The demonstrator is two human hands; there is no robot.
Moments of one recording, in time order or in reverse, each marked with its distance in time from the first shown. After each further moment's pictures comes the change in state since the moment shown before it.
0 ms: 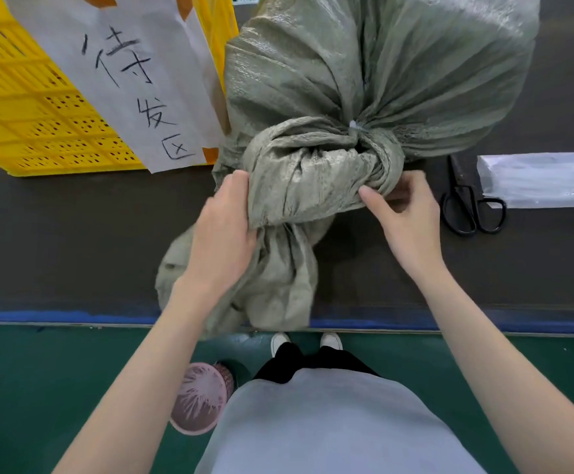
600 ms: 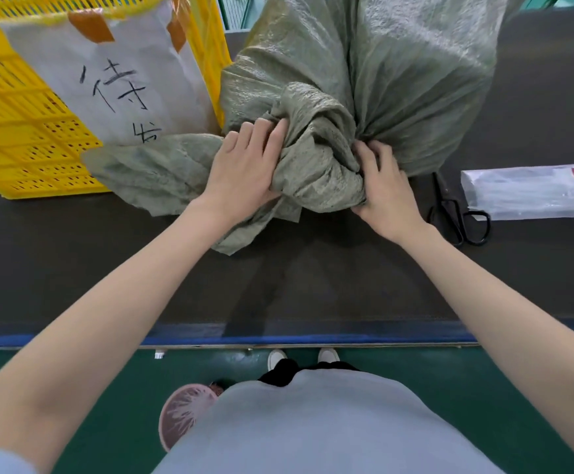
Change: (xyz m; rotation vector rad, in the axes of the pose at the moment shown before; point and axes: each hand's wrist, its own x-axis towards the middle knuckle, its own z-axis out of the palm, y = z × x) left_hand 0.103 -0.017 0.025 0.708 0.048 0.464; right_hand 0.072 0.016 0.009 -0.793 -0.196 -0.419
